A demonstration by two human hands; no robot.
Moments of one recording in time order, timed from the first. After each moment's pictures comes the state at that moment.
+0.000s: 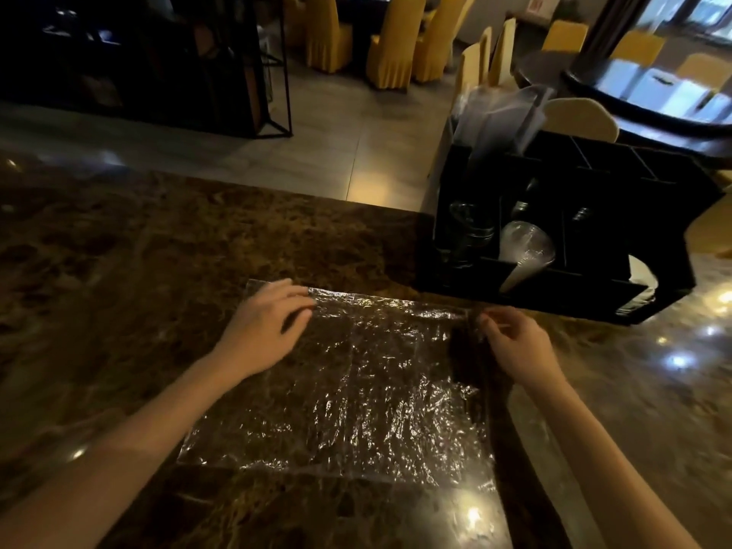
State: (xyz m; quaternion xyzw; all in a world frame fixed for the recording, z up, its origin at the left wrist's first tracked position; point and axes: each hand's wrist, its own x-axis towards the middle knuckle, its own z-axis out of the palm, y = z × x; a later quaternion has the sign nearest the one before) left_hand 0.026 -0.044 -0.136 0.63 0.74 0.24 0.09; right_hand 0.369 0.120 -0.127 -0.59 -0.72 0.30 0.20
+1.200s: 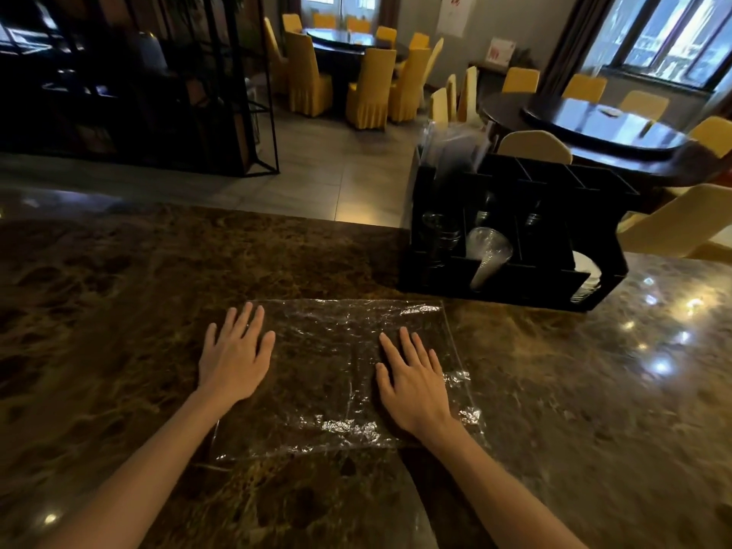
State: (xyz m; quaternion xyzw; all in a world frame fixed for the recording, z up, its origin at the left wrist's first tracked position) left_hand 0.014 -0.093 -0.182 0.50 0.86 0.07 0.06; right_hand 0.302 0.000 -0.178 -0.48 -0.87 0.13 0.04
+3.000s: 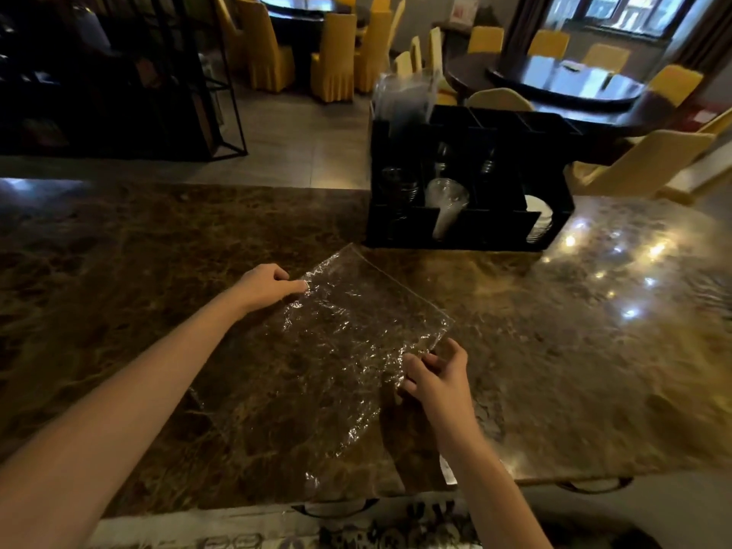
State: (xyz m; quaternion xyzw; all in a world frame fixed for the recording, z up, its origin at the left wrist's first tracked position) left_hand 0.060 -0.032 -0.125 0.47 0.81 0.18 0.31; right_hand 0.387 -0.094 -0.152 -0.58 -0.42 0.60 0.37
